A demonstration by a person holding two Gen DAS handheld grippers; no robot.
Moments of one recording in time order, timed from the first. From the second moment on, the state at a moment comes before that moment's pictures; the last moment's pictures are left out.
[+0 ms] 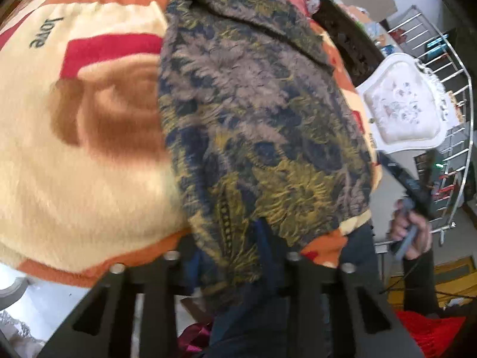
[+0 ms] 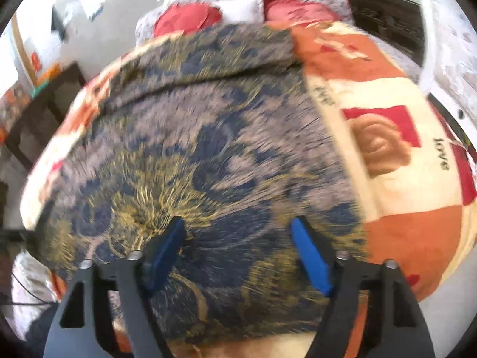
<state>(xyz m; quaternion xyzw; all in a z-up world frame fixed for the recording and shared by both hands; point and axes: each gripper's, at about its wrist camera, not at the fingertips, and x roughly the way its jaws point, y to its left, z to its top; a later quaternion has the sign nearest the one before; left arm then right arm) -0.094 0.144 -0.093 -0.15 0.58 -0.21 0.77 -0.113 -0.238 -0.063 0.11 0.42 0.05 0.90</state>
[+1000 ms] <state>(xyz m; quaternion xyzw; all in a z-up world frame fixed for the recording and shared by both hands) -0.106 0.137 -0.080 -0.11 0.54 -0.15 0.82 -0.163 -0.323 -0.139 0.24 0.42 0.15 0.86</state>
